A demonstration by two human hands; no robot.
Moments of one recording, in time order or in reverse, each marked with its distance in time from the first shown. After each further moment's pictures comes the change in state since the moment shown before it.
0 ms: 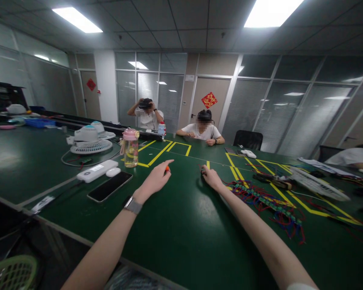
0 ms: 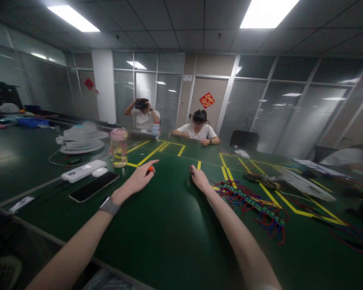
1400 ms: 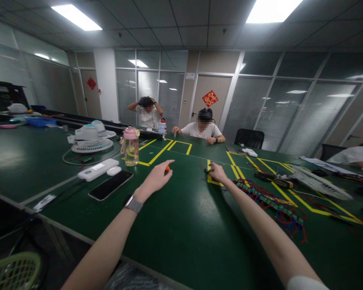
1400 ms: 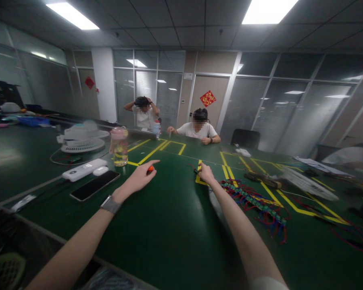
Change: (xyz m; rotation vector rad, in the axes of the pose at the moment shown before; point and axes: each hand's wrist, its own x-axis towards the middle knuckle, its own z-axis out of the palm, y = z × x) left_hand -0.002 0.006 -0.004 0.012 -0.039 -0.047; right_hand 0.013 0.031 -0.013 0.167 0.006 0.192
